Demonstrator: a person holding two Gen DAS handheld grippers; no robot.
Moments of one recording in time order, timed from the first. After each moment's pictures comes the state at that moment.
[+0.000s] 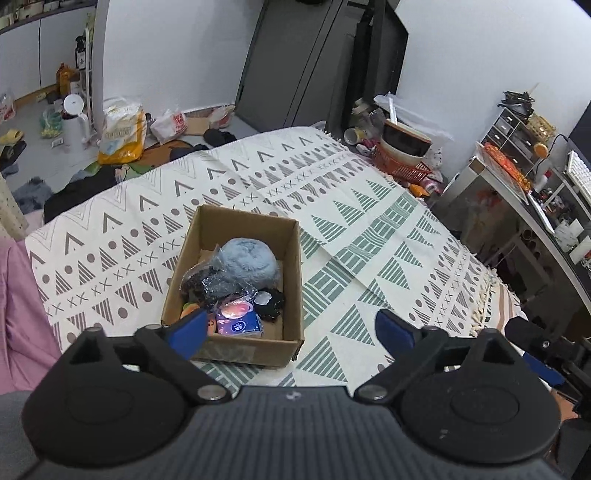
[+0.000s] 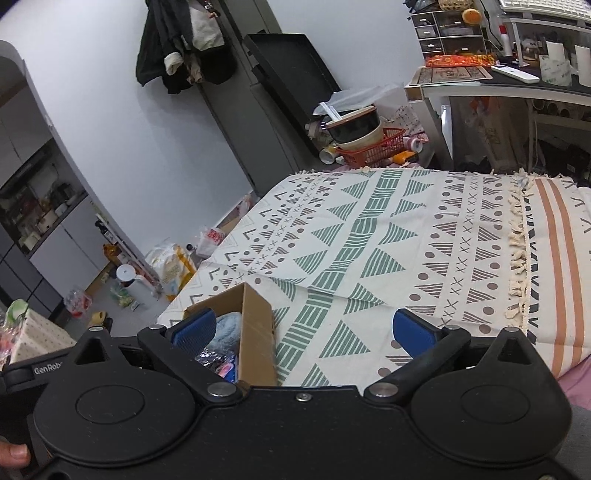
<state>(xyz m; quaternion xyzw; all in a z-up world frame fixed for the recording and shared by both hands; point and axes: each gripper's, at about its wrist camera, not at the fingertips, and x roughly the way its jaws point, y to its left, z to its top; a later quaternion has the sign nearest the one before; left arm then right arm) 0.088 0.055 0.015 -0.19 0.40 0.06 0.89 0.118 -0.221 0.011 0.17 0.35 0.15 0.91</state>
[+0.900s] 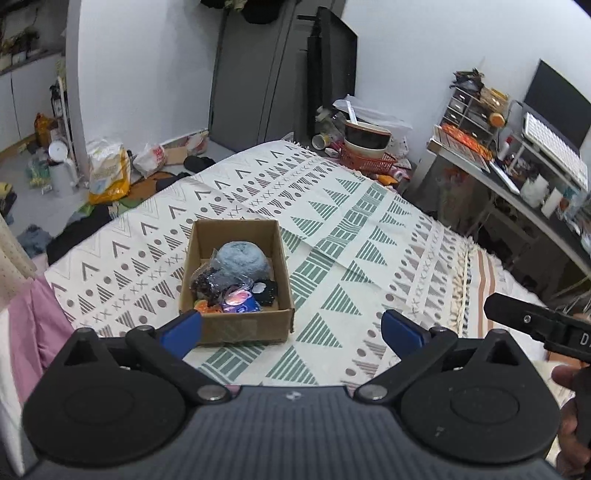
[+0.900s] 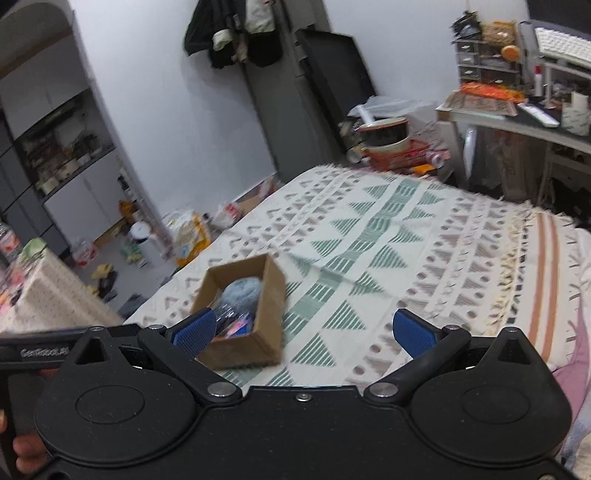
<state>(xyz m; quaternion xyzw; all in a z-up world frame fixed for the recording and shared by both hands) 0.017 0.034 0.055 -0.11 0.39 0.02 0.92 0.060 -0.217 0.051 0.09 0.36 0.19 0.91</state>
